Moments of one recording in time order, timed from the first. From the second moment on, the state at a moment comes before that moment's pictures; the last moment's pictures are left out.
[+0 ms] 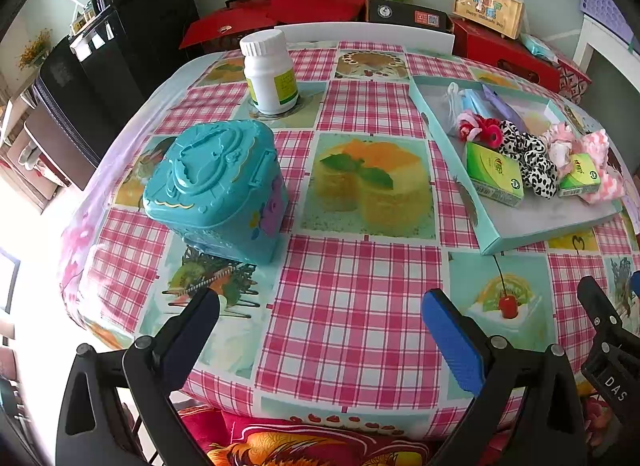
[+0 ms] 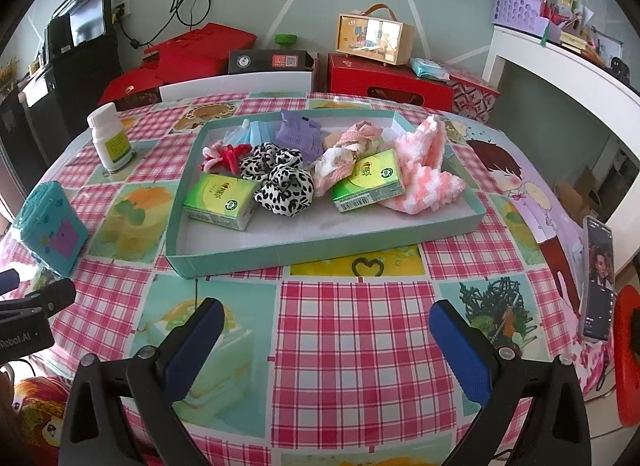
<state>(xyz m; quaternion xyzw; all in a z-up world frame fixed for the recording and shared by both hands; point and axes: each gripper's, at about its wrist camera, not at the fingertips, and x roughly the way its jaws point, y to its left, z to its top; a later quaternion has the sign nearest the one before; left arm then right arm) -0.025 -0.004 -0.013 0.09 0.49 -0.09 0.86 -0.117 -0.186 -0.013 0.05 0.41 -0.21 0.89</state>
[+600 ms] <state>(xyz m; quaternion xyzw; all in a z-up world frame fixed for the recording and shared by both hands) -0.024 -0.002 -0.014 0.08 0.50 -0.09 0.86 -0.118 -0.183 -0.010 0.03 0.40 -0.22 0.89</state>
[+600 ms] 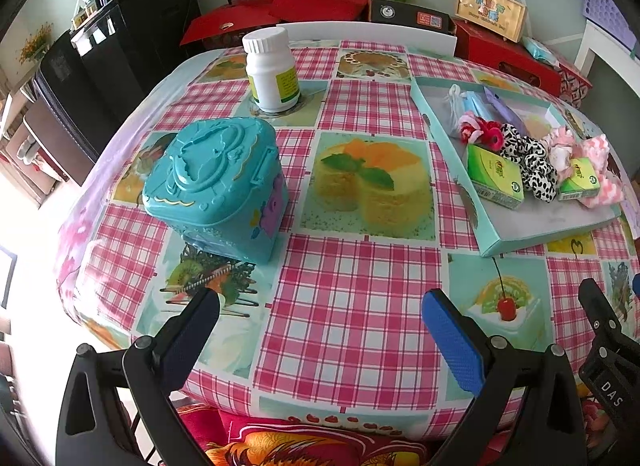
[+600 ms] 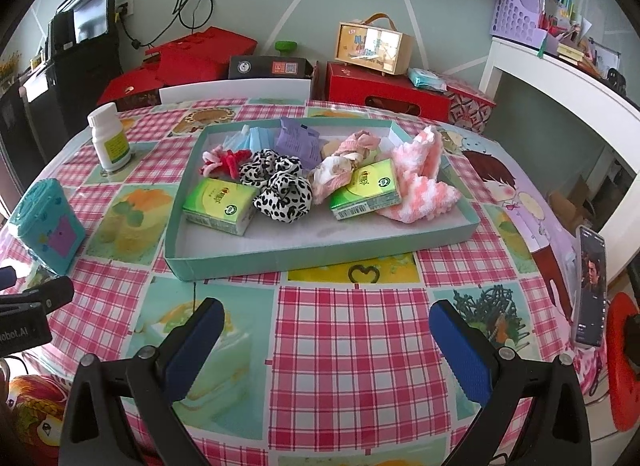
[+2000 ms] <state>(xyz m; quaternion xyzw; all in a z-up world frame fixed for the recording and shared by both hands) -0.023 -0.002 -0.015 0.08 0.50 -0.09 0.86 -0.116 -0.181 -0.014 0.03 0.40 -0.21 0.89</state>
